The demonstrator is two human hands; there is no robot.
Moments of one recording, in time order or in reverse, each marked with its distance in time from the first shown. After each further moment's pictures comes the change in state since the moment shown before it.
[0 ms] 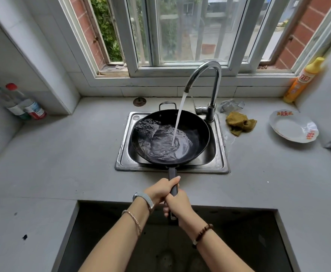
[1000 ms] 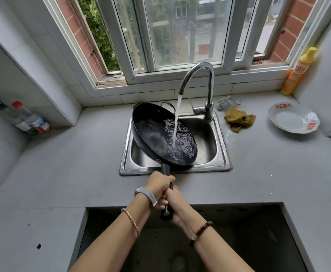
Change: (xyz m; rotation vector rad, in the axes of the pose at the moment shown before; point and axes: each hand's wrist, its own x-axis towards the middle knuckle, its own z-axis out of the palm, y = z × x) left_hand -0.041 0.033 -0.007 0.200 0.342 -0.087; right_hand -0.014 -0.018 0.020 0.609 -0.250 0.082
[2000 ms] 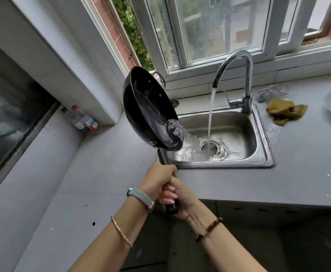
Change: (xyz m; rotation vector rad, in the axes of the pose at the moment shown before) left_hand -0.073 -0.004 -0.083 -0.098 0.240 0.010; right_hand -0.048 0.004 0.072 0.251 -0.492 0.163
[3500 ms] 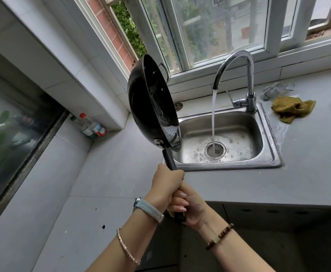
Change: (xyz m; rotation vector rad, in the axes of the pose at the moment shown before) left_hand -0.024 0.004 0.009 0.011 0.116 0.118; right_hand -0.025 -0.007 -0.002 0.107 -0.148 0.042
